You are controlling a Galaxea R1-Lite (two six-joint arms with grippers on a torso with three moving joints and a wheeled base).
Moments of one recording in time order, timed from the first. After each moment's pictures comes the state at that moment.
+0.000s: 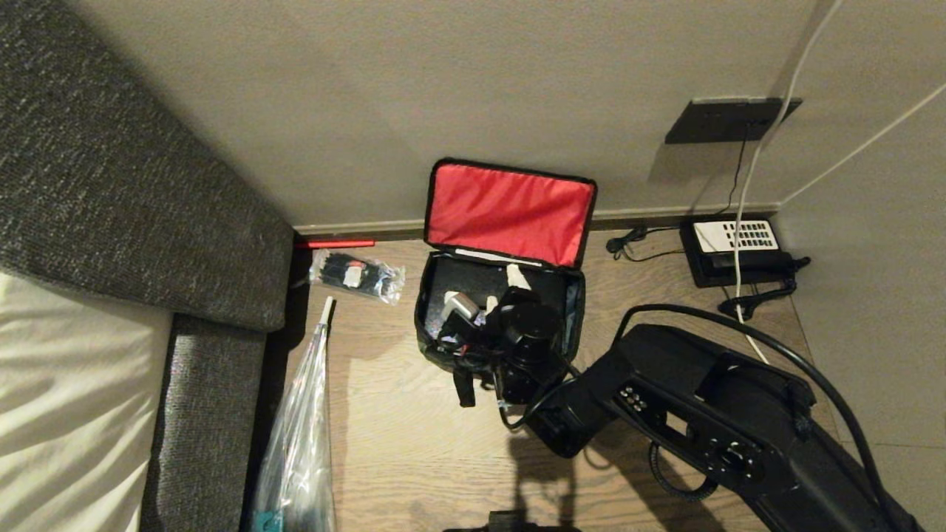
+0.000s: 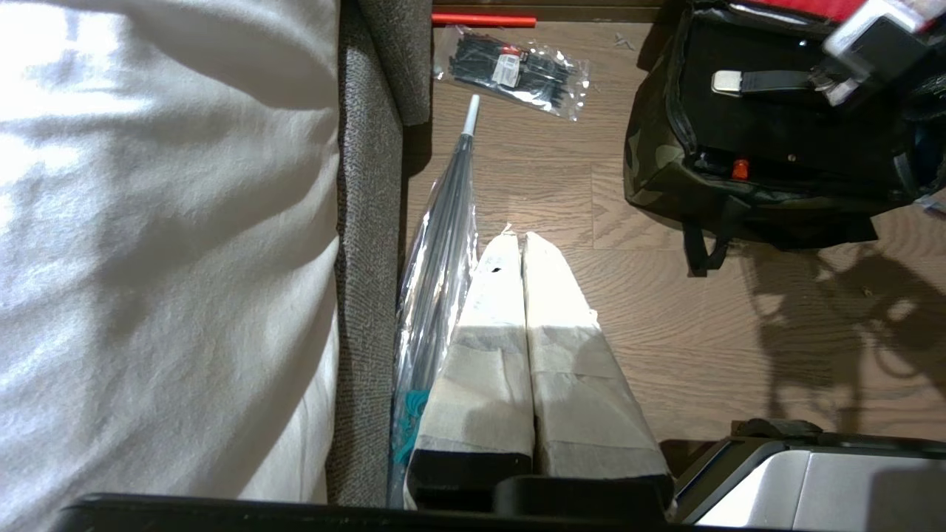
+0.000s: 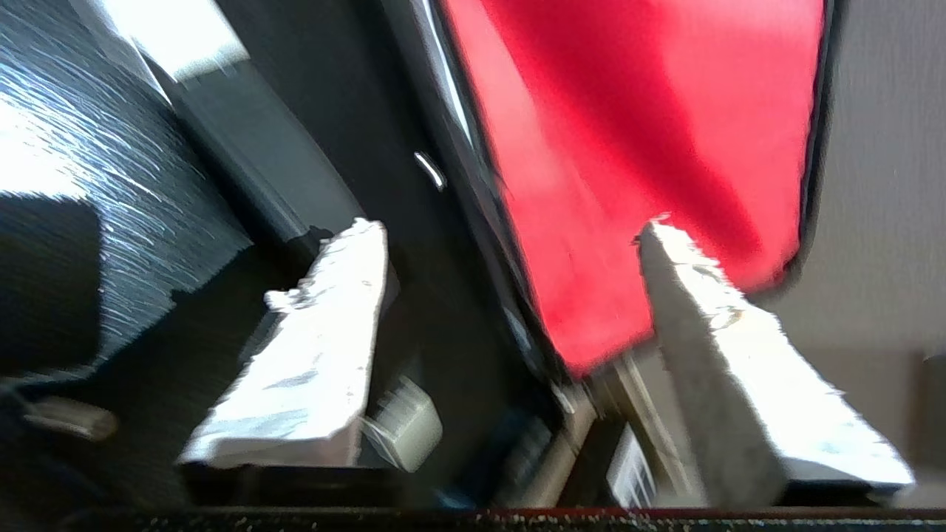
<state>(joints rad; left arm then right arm) 0.01 0.00 0.00 0.00 0.01 0.00 0.72 2.65 -1.54 -1.34 -0.63 -1.25</state>
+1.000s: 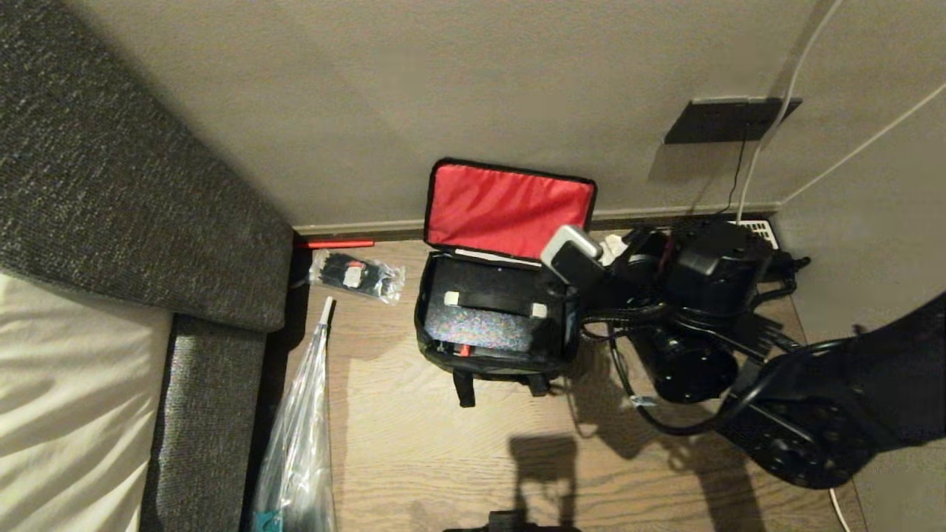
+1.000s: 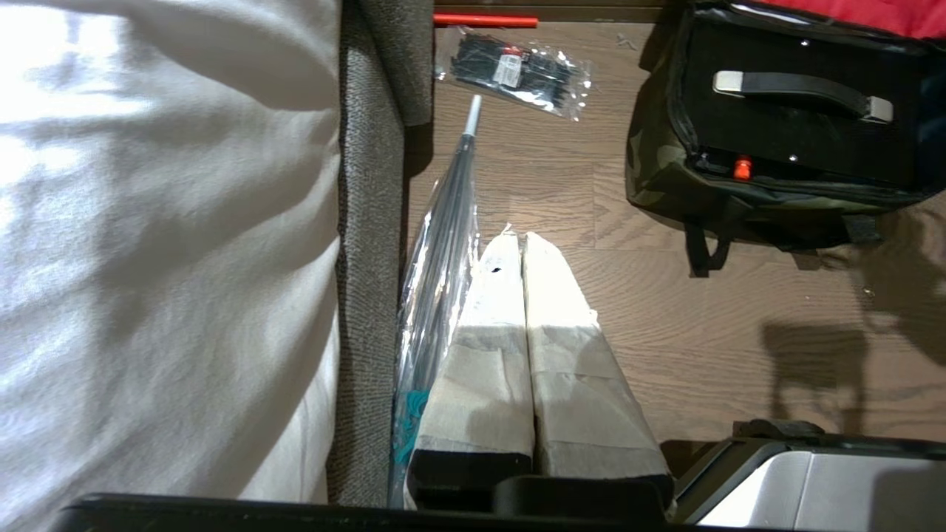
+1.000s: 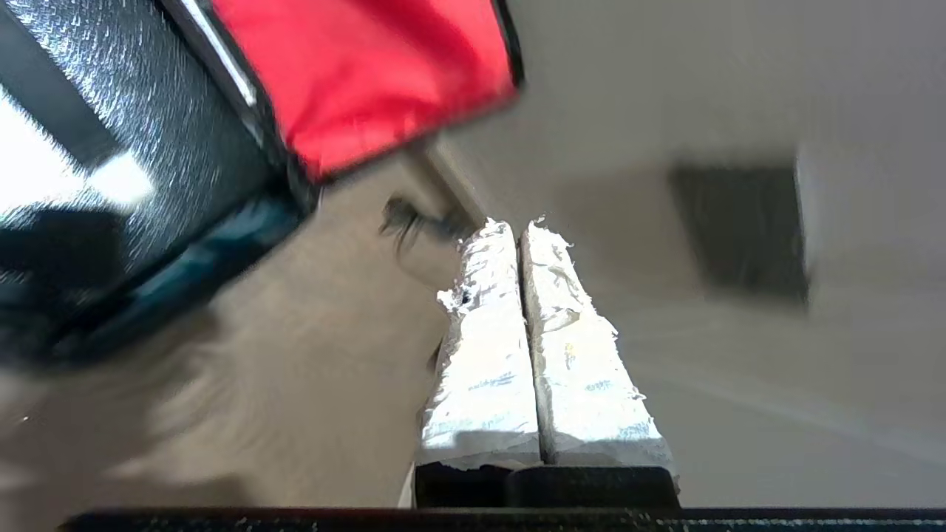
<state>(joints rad) 0.01 0.00 0.00 0.00 0.01 0.00 0.71 1.85 -0.85 -1.07 -0.75 -1.04</state>
